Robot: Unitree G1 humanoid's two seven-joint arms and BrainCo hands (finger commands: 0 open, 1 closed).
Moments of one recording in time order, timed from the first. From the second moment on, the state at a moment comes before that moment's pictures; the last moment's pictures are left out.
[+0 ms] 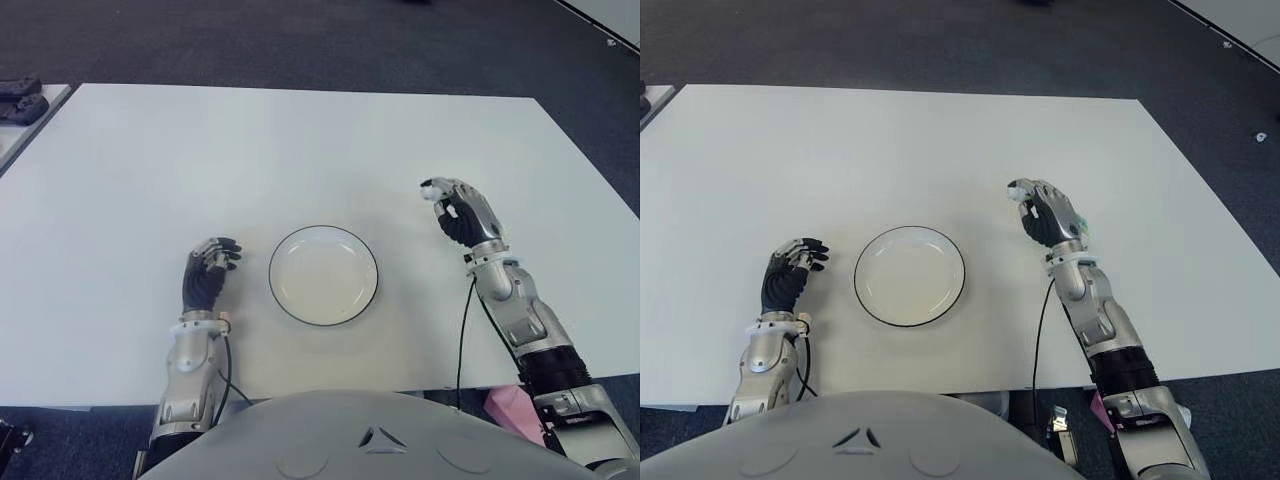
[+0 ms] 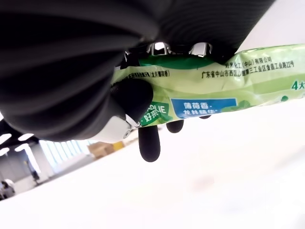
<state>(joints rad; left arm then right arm) 0.39 0.01 0.06 0.01 0.06 -0.22 0.10 -0.04 -0.57 0.17 0.02 -0.51 -0.16 -0.16</state>
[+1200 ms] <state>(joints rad) 0.35 -0.02 0.06 0.07 0.07 -0.26 0.10 -0.11 -0.36 0.36 -0.23 -0.42 -0.27 0.22</state>
